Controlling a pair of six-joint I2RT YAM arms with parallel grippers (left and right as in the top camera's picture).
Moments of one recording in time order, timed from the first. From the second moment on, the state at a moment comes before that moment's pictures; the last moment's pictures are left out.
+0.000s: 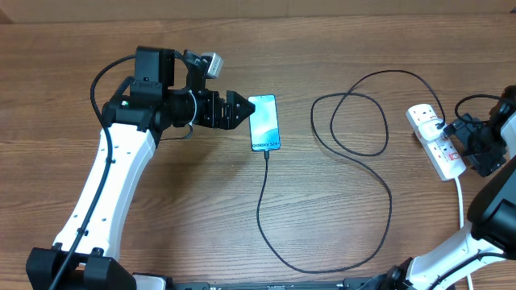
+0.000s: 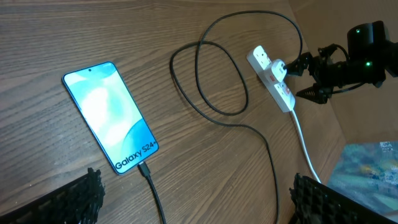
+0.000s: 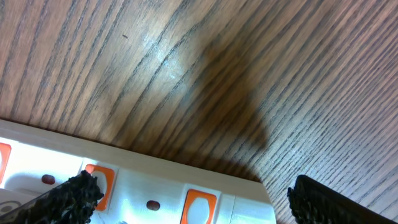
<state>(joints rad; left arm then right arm) -0.15 1.54 1.34 -0.72 0.73 -0.12 -0.58 1.98 1.38 -0.83 0.01 0.41</state>
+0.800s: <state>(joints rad) -0.15 1.54 1.34 -0.71 0.73 -0.12 -0.58 1.98 1.39 -0.89 -0.01 0.42</state>
